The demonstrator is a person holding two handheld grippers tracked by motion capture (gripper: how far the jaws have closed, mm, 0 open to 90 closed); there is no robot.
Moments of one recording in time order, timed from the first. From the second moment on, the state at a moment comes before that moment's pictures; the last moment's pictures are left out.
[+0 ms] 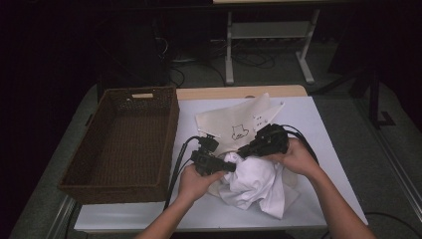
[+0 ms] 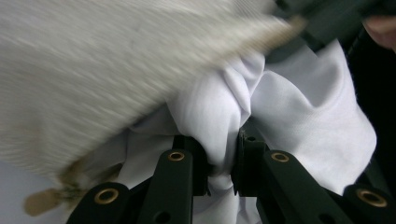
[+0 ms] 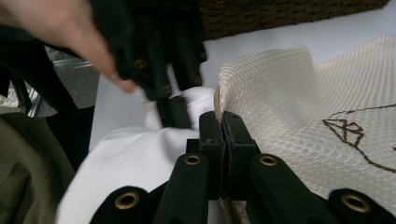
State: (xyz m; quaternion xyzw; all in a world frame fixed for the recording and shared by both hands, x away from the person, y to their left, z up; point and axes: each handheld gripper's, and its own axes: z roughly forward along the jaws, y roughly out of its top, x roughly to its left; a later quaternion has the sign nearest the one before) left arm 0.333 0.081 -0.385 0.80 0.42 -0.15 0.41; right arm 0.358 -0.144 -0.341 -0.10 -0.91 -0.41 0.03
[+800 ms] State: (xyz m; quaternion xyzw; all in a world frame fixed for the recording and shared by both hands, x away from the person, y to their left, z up) left arm 0.300 0.092 -0.366 0.80 0.39 -0.18 0.41; right arm 0.370 -0.151 -0.344 -0.13 -0.91 -0.39 0.02
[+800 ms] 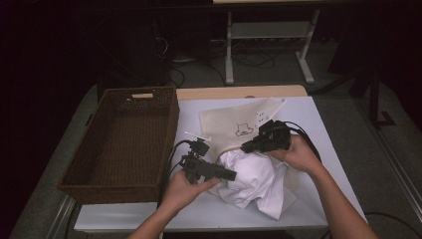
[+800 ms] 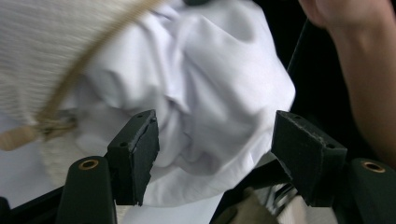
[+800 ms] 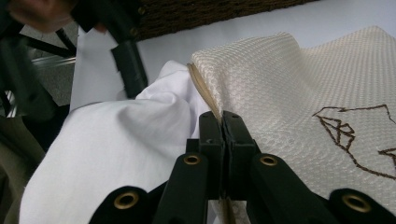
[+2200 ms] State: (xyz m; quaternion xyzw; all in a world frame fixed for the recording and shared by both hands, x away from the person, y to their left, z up) left arm 0.311 0.073 -0.382 0.77 0.43 -0.10 0.45; right arm 0.358 -0.156 -0.327 -0.11 -0.91 -0.40 -0.01
